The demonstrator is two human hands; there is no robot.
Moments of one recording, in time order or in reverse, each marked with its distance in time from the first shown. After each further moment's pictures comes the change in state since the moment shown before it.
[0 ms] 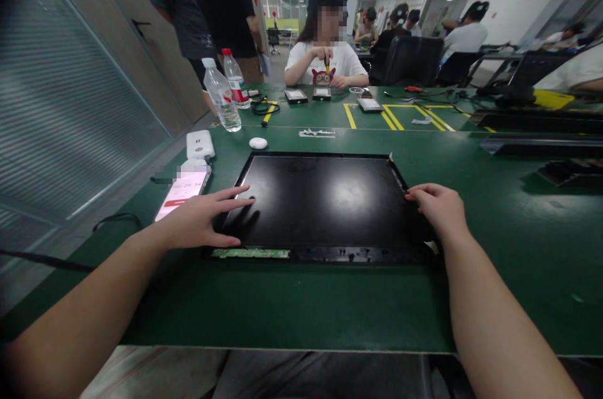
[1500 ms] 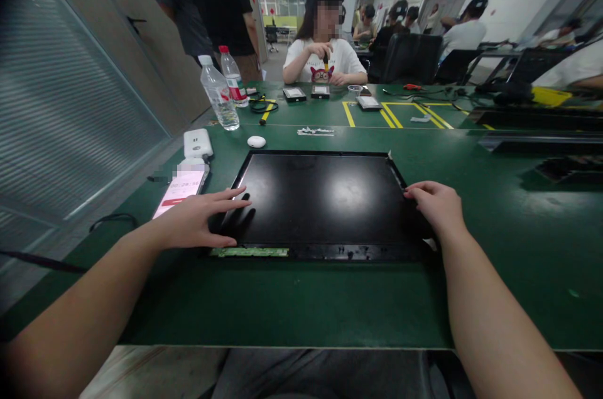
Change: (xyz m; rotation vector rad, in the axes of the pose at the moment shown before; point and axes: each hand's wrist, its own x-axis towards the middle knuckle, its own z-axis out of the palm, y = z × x) left_hand -0.003 -0.006 -0.001 0.069 -0.066 0.026; right_hand -0.003 -0.007 -0.001 -0.050 0.004 0.017
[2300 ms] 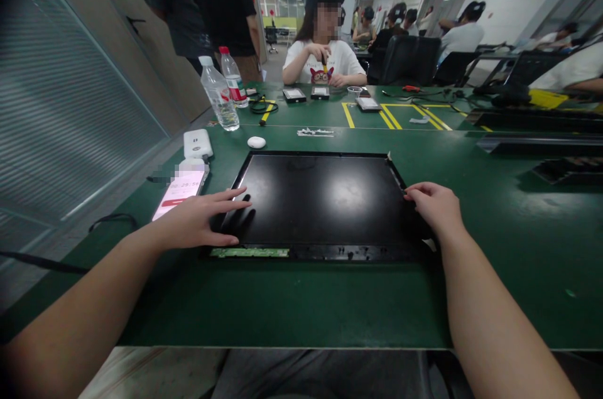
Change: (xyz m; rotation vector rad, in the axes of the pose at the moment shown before) left_hand 0.001 0.002 0.001 -0.032 0.025 -0.013; right_hand 0.002 0.002 -0.002 -0.119 -0.038 0.001
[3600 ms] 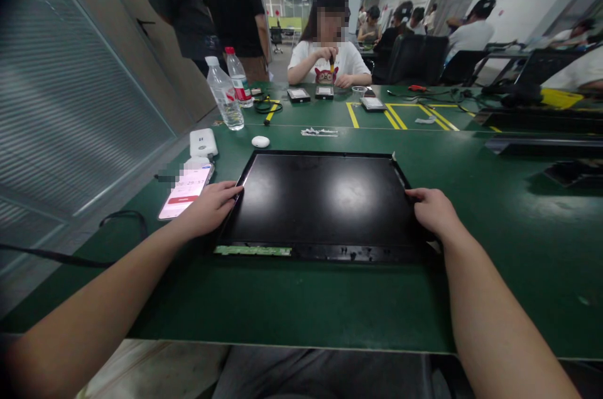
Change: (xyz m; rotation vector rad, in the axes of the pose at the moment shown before) left_hand 0.025 -0.009 0.026 0.015 0.240 -0.274; right_hand 0.027 0.022 0.012 -0.214 -0.169 -0.091
